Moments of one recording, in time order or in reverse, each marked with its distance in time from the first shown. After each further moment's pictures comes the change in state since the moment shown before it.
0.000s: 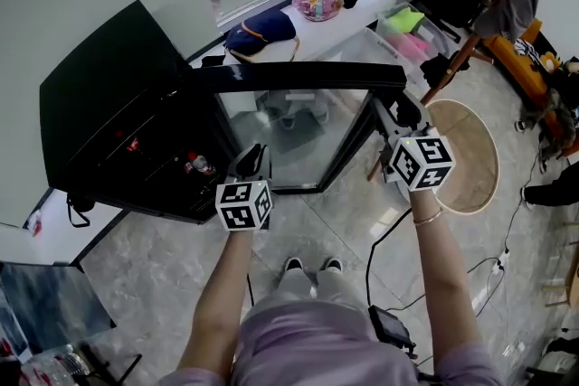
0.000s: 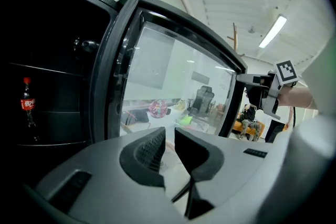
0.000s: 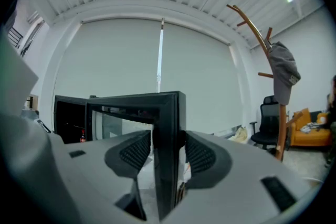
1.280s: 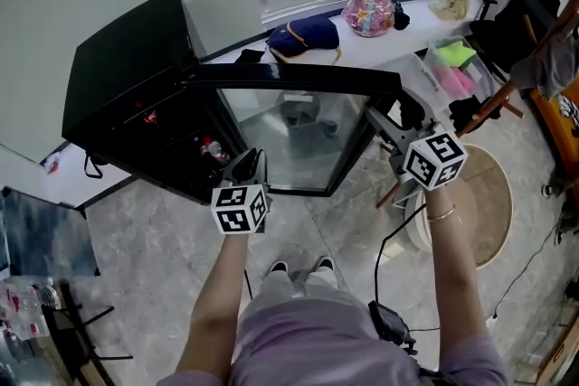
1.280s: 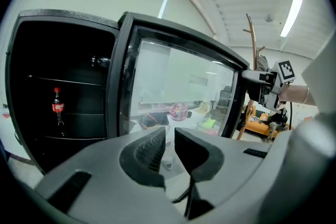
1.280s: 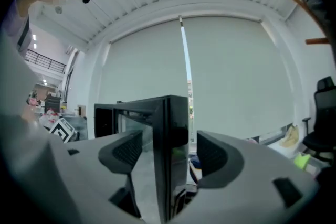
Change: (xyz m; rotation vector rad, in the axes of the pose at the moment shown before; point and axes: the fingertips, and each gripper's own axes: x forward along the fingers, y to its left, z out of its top) left arm -0.006 -0.012 0.008 -0.025 -0.034 0.288; right arm 0.055 -0.017 0.008 -0.008 -0.004 0.510
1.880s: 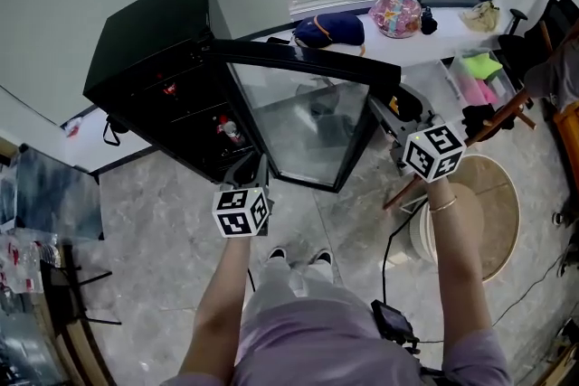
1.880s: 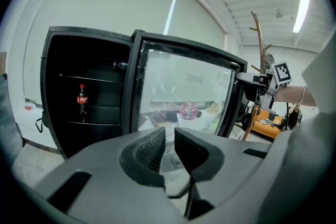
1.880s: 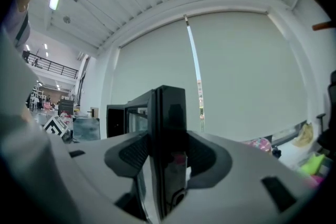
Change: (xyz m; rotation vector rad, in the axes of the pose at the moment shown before) left arm -0.057 -0.024 -0.029 -0.052 -0.006 0.156; right arm -0.007 0.006 -0.011 0.005 -0.008 0.137
